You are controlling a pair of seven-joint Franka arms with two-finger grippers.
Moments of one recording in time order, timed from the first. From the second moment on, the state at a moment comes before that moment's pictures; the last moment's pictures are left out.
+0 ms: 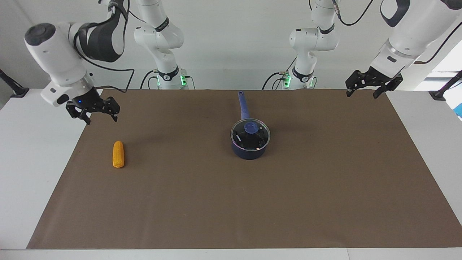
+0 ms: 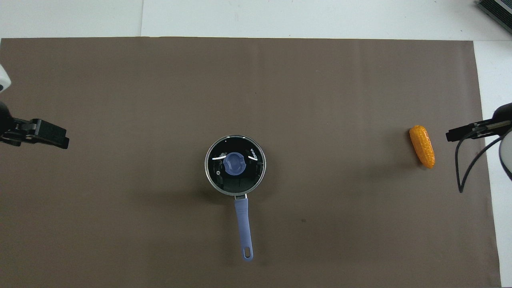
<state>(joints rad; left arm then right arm) -0.18 0.02 0.08 -1.54 -0.03 1.47 0.04 -0.10 0.10 -0.10 -1.82 -0.01 1.93 -0.38</state>
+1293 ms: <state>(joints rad) -0.71 0.23 0.07 -1.80 -0.03 2.05 -0.59 -0.12 0.35 -0.10 -1.94 -0.01 2.23 -0.62</state>
